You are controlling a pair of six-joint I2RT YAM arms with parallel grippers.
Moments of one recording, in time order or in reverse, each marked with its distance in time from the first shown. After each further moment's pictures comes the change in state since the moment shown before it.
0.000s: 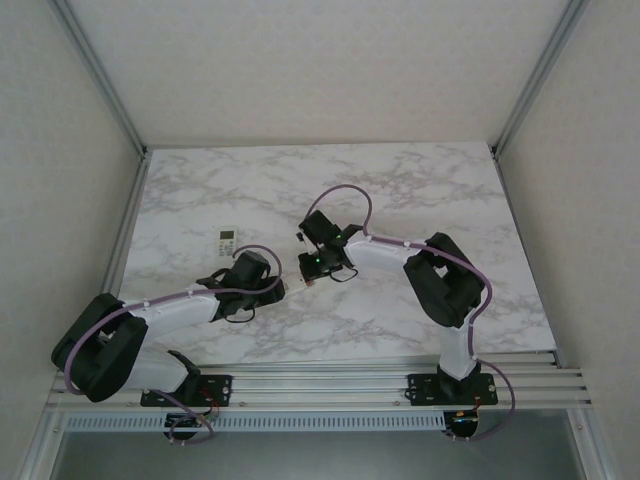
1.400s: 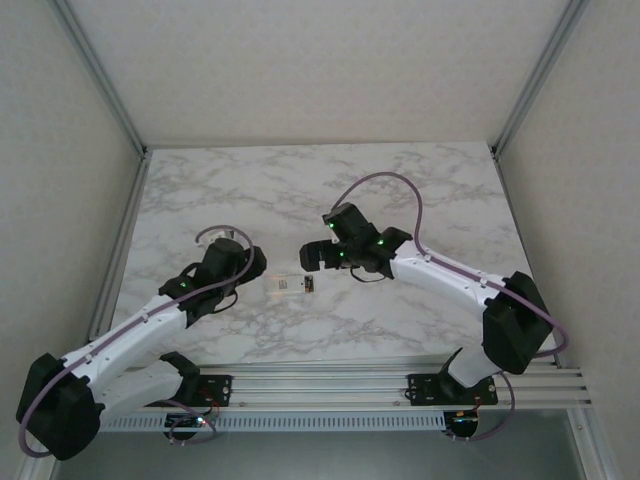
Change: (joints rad) left arm 0.076 -0.344 0.091 -0.227 -0.253 -0.068; right arm -0.016 -0.427 -0.145 -0.038 0.101 0.137
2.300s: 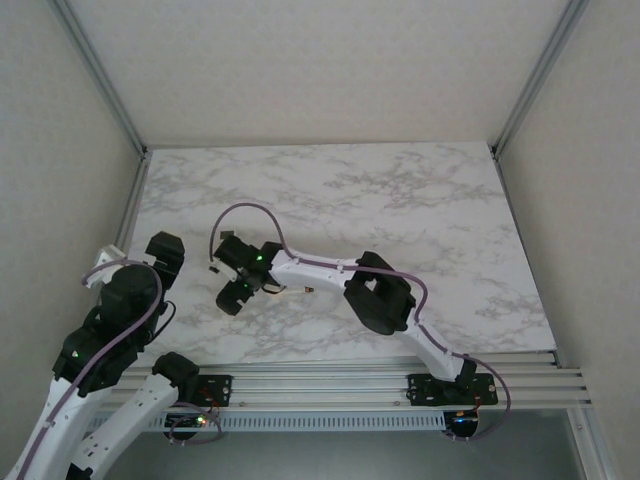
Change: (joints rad) left arm 0.076 -0.547 0.305 -0.523 -0.286 -0.338; right arm 0.335 0.837 0.816 -0.161 0.000 -0.471
